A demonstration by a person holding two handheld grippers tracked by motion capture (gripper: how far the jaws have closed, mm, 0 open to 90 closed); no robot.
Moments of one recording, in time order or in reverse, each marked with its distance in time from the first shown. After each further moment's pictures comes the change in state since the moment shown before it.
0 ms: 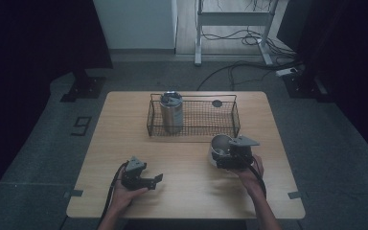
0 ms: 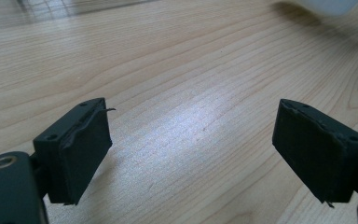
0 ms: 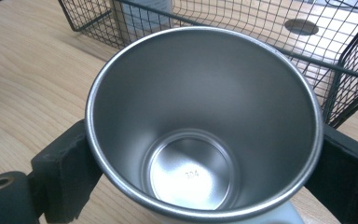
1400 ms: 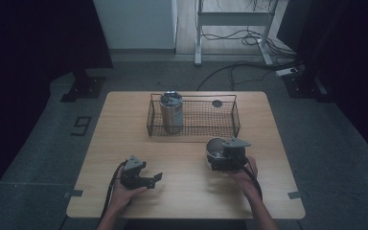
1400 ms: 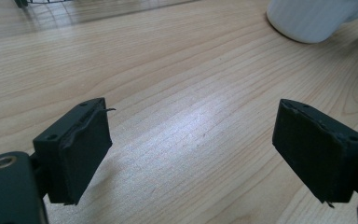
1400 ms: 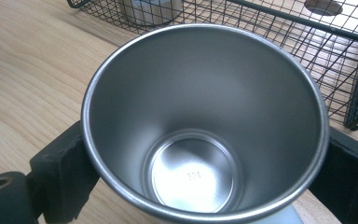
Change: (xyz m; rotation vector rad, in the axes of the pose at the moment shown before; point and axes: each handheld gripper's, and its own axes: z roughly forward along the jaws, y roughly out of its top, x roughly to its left) left arm 0.002 0.003 -0.002 -0.012 -0.005 -0.002; right arm 0.011 -0.007 0.019 0.062 0.000 -0.013
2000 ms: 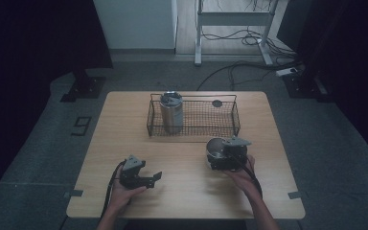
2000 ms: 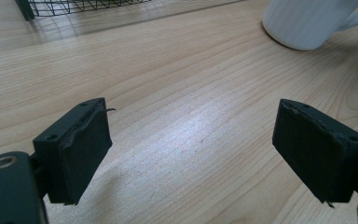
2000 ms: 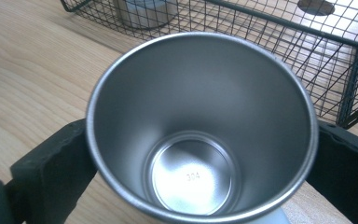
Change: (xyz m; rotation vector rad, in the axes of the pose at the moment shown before) left arm -0.001 0.003 -0.006 -0.024 0.000 0.006; right arm 0.001 0.005 -0.001 0.010 -0.021 0.016
